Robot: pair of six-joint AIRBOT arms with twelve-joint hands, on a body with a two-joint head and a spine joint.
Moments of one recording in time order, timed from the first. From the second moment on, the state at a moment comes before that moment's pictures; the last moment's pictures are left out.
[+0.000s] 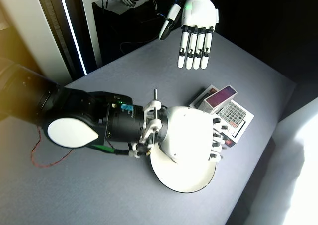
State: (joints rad) left arm 0.43 -0.52 0.67 0.57 -0.46 0.59; right arm -0.16 -1.24 1.42 -0.26 0.42 -0.35
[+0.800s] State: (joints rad) left arm 0.42 -0.52 0.67 0.57 -0.46 0.59; right arm -0.23 -1.25 1.43 -0.16 0.51 -0.37
